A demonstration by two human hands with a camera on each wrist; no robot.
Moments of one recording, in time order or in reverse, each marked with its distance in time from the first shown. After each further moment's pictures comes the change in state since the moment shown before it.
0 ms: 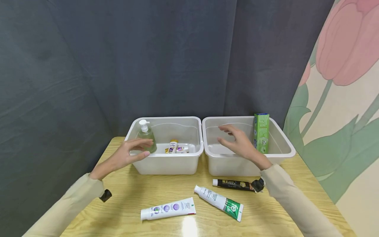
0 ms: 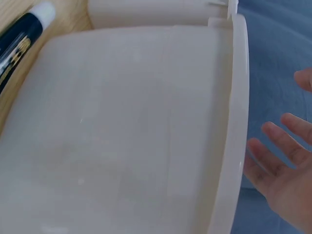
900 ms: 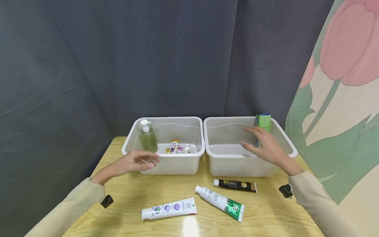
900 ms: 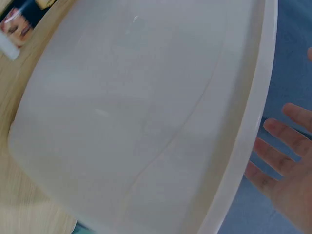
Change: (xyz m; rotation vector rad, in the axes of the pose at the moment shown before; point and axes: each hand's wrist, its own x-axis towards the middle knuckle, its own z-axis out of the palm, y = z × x) left_hand -0.009 0.006 0.011 -0.154 -0.275 -0.062; right_hand -0.039 0.028 -0.055 -0.284 -0.052 0.145
